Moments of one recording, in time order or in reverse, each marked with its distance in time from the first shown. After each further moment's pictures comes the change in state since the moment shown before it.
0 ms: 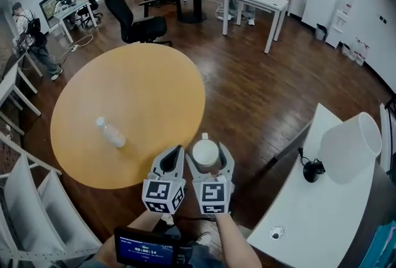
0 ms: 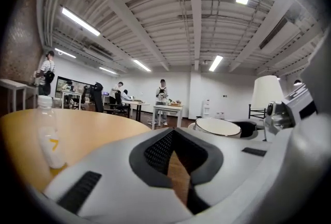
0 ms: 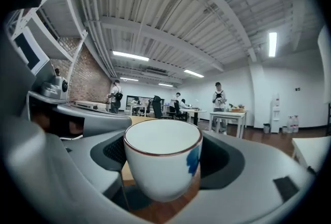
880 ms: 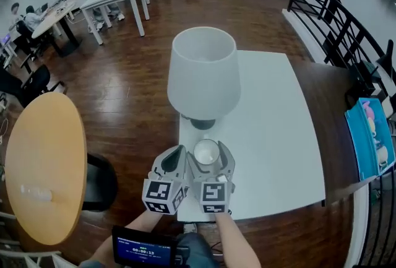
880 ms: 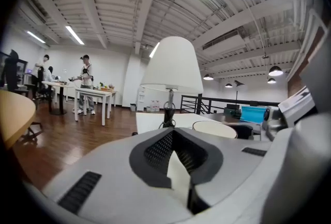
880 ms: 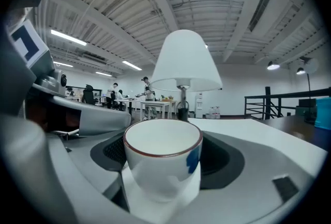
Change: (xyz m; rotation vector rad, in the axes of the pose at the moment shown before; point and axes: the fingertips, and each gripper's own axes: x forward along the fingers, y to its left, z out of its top) left arm 0.025 -0.441 -0.073 0.102 0.135 -0.741; right arm -0.338 -0.283 -0.101 0.128 0.101 -0.726
